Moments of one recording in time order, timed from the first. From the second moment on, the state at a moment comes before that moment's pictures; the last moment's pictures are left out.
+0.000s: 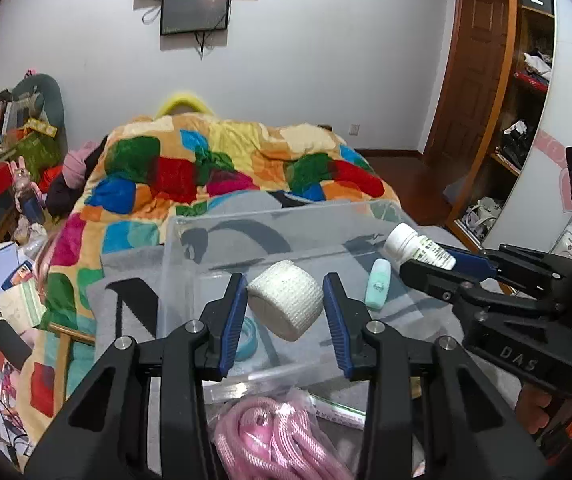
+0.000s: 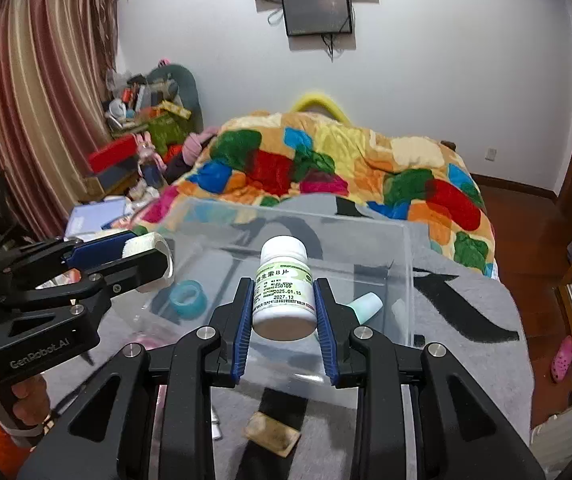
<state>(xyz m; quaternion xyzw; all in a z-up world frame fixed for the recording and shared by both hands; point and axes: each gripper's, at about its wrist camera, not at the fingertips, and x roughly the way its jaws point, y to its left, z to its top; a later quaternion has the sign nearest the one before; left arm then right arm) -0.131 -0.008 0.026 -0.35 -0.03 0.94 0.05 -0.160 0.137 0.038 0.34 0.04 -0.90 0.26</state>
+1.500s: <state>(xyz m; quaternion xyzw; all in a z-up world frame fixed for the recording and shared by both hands) -0.076 0.000 -0.033 -0.44 0.02 0.90 0.06 -0.111 0.154 -0.016 0.40 0.12 -0.86 0.30</state>
